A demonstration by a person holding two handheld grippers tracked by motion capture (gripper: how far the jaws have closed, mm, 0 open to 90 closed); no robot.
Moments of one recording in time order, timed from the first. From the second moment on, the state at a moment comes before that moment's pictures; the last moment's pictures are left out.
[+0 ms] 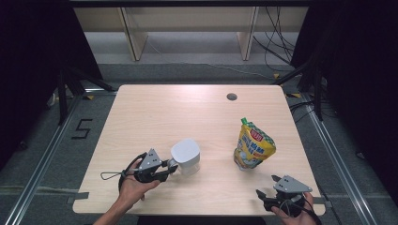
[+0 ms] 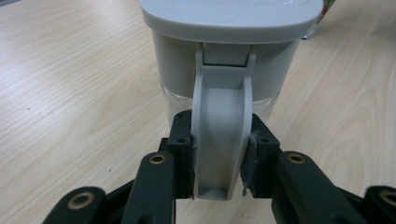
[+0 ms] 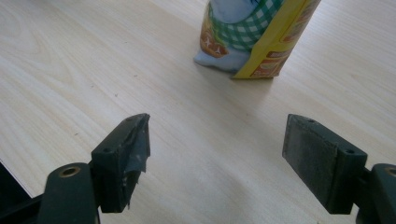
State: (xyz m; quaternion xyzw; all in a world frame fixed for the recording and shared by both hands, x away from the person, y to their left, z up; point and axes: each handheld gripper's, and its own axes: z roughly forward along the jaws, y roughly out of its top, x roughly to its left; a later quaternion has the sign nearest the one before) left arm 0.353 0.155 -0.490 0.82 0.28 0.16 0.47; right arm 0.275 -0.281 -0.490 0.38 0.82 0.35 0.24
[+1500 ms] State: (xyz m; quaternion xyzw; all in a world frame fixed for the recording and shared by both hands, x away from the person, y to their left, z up) left arm 0.333 0.132 -0.492 0.84 0.22 0.11 0.49; right arm 0.273 -0.279 -0.490 0.38 0.82 0.35 0.24
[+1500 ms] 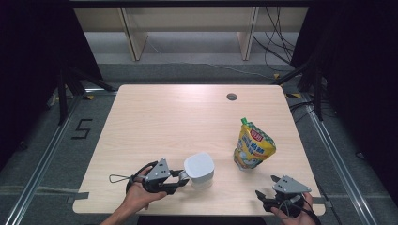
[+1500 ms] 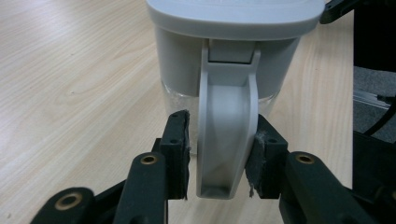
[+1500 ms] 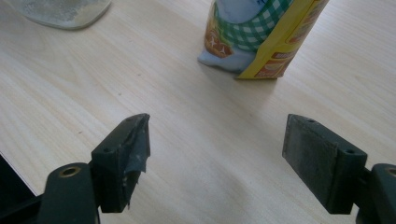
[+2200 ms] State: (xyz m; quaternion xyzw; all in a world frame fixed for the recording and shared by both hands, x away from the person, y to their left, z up) left arm 0.334 0.143 -0.484 0.83 0.25 0.11 0.49; right arm 0.277 -0.283 -0.493 0.36 0.83 0.35 0.24
